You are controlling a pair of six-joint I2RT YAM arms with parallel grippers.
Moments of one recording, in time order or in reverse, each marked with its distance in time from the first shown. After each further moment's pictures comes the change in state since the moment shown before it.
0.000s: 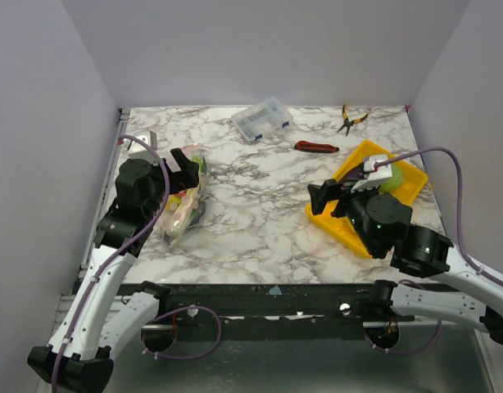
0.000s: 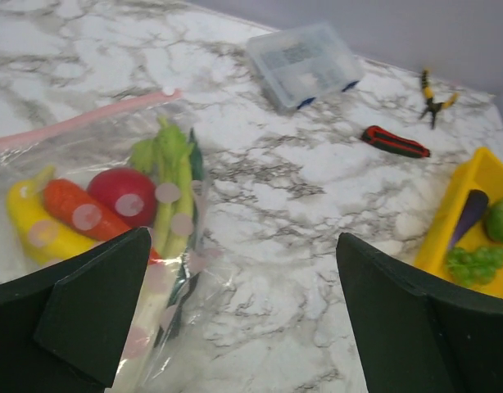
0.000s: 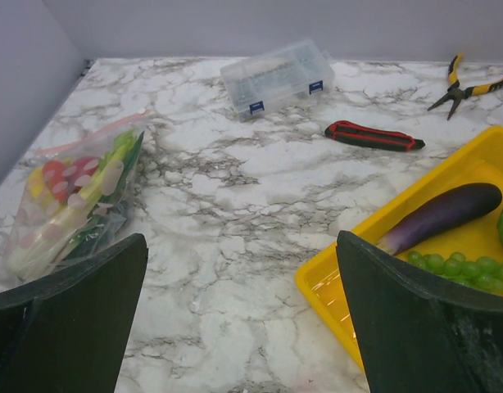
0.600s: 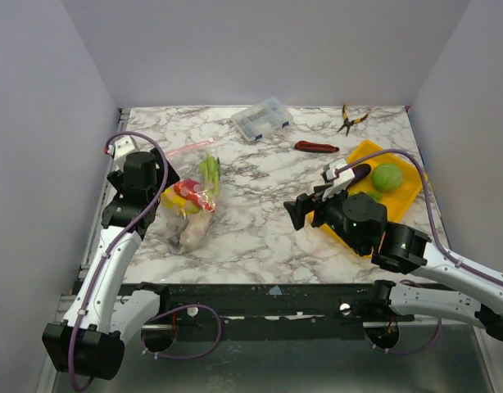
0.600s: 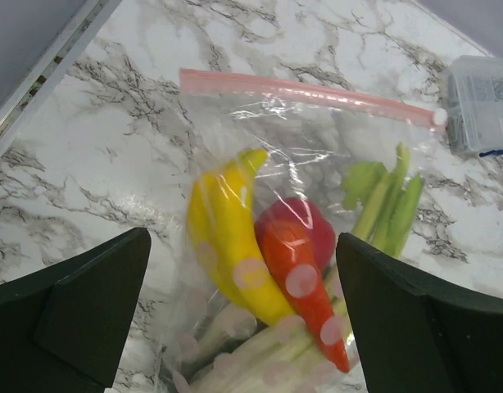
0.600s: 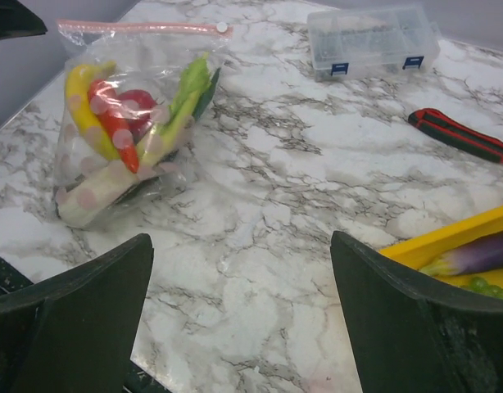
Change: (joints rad) left arm 0.110 0.124 -0.019 -0.092 -0.278 -0.116; right arm 0.000 0.060 -0.060 0.086 -0.272 -0.092
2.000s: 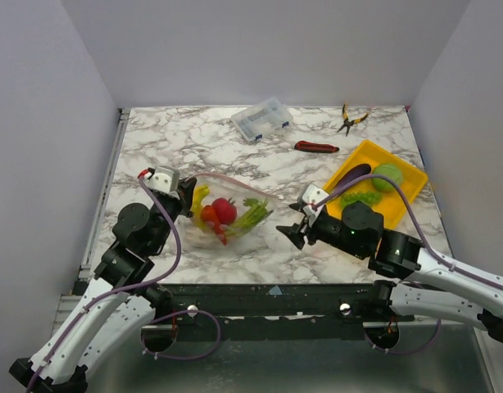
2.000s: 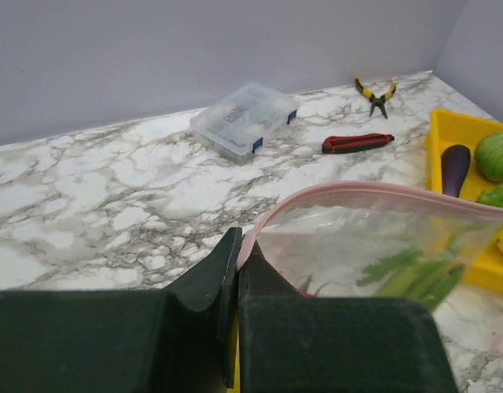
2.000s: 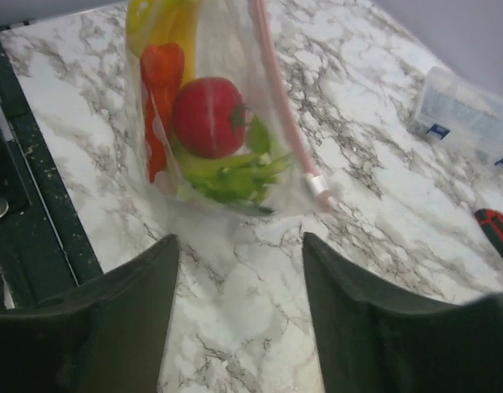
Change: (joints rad) left arm -0.420 -0.429 -0.248 0.397 0.241 0.475; right arm 0.000 -0.053 -0.129 0.105 -0.390 -0.359
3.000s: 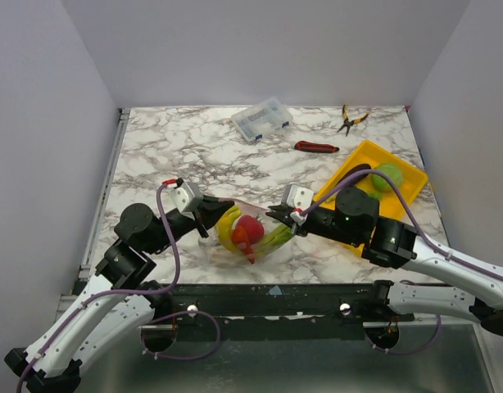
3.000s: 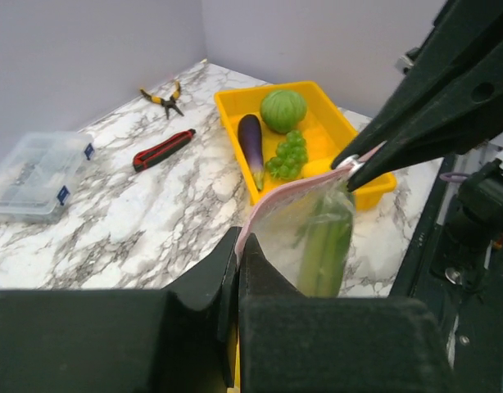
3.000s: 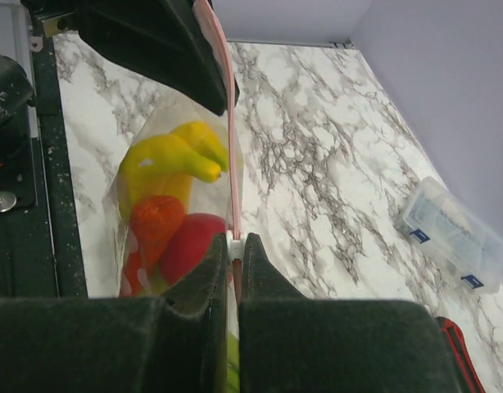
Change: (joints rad) left arm -0.077 0.026 0.029 0.041 0.530 0.017; right arm 0.005 0.160 0.201 -0.012 -0.166 -0.232
